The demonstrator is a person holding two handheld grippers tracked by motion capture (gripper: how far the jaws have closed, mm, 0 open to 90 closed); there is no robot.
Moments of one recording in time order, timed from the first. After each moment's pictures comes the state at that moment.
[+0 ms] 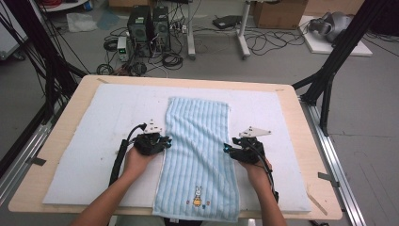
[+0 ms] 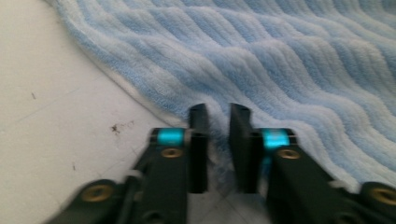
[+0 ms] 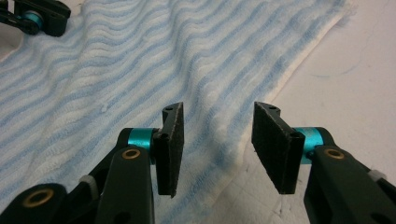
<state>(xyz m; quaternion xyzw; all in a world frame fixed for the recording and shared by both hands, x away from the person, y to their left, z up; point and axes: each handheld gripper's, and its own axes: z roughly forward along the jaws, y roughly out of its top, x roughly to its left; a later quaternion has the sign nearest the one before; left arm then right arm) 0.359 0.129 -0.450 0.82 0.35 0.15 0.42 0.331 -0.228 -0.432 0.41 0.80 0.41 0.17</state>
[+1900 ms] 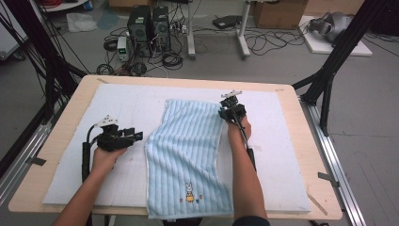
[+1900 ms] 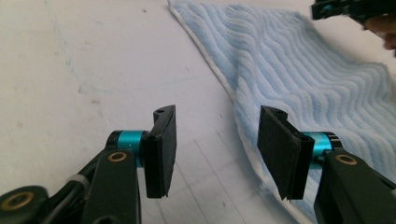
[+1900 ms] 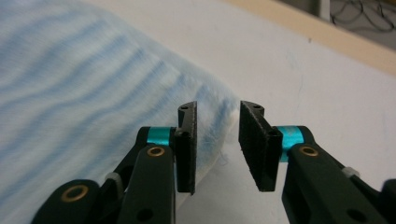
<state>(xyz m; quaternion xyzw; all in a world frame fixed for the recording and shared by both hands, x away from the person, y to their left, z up) 0.370 0.235 -0.440 0.71 0.47 0.13 0.50 0.471 -0.181 -0.422 0.47 0.78 0.30 0.29</state>
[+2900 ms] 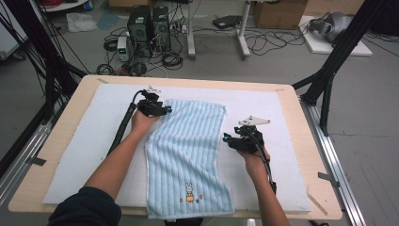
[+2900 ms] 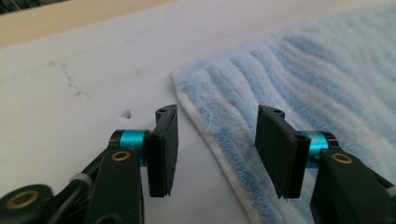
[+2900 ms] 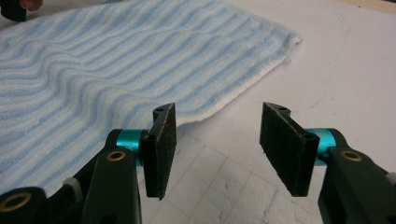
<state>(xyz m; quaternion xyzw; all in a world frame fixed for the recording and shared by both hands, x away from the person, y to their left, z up) 0.504 0.133 -0.449 0.80 0.42 0.20 0.38 0.354 -0.224 -0.414 0.44 0.78 0.40 0.20</state>
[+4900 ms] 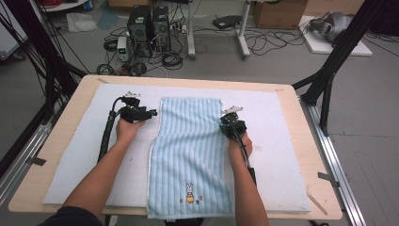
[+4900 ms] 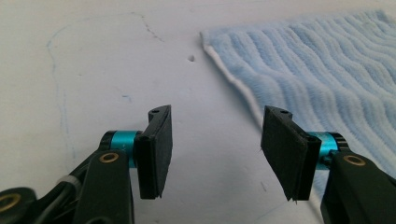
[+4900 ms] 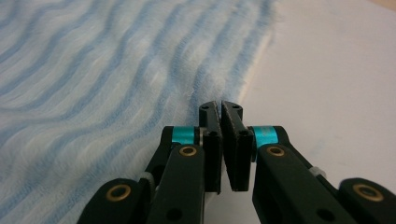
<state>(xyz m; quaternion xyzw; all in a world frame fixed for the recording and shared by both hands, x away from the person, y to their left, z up) 0.469 0.190 -0.445 0.73 0.50 0.16 0.43 0.422 -0.184 -0.443 0.49 0.78 0.30 0.25</state>
